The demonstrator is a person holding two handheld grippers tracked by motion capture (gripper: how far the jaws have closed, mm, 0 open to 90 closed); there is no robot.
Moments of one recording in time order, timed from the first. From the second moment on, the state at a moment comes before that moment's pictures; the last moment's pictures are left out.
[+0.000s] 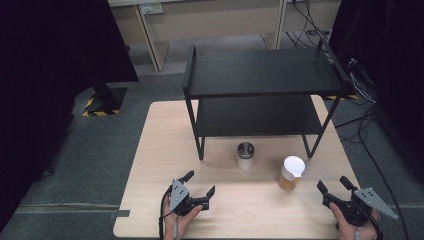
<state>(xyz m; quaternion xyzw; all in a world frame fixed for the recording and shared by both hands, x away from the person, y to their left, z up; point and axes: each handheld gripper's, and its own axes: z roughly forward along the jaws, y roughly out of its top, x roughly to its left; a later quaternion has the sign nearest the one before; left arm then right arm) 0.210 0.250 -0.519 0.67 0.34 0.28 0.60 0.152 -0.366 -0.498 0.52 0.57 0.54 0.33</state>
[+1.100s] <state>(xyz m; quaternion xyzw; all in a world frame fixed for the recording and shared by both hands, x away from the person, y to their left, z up) 0.288 0.167 -0.507 0.70 0.32 0.25 0.59 0.153 -0.366 -0.497 0.52 0.58 0.54 0.33</state>
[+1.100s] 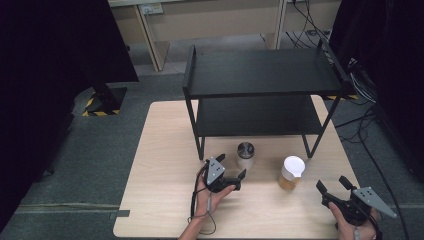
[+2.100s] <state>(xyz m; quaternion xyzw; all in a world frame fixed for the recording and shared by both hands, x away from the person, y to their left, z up) 0.322 0.122 -0.489 0.73 0.33 0.25 0.54 0.154 -0.368 -0.496 0.52 0.58 0.54 0.32</state>
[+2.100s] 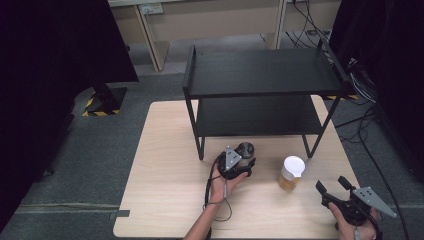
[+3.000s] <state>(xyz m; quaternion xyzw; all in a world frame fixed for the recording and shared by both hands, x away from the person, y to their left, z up) 0.254 0.165 -0.476 0.67 0.30 0.30 0.61 0.155 -0.368 -0.496 0.52 0.58 0.54 0.32</state>
